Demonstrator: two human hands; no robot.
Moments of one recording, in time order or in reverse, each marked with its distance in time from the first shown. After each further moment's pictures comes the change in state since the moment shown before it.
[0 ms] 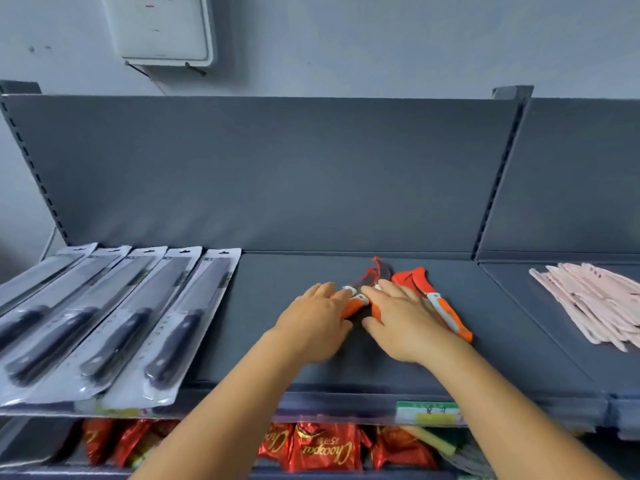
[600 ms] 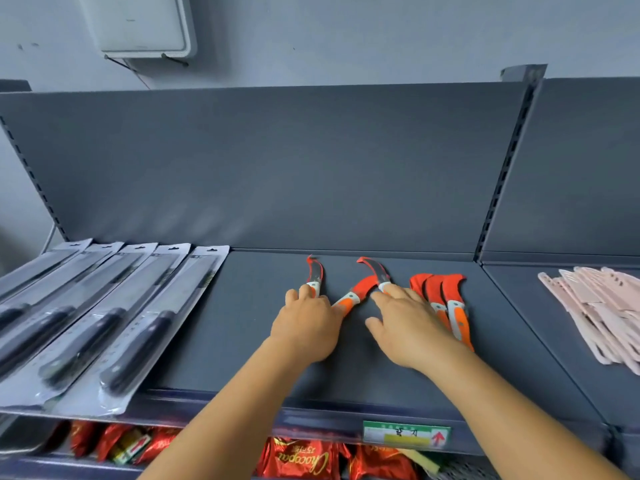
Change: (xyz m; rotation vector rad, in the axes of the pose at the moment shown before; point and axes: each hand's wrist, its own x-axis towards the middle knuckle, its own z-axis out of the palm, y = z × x) left_hand 0.041 0.017 0.029 0.091 0.023 -0.251; right_hand 0.018 0.045 0.004 0.027 -0.004 -0.017
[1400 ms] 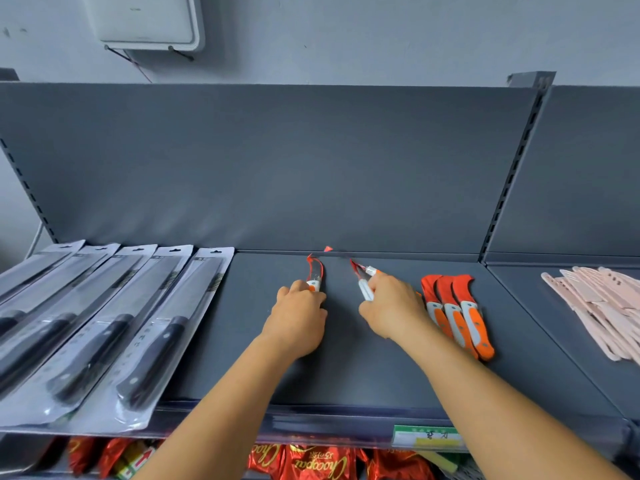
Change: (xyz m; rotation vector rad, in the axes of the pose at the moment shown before) left_hand 0.002 -0.043 -0.010 -0.160 0.030 -0.017; right_hand 0.036 -0.045 0.003 0.172 0.126 0.273
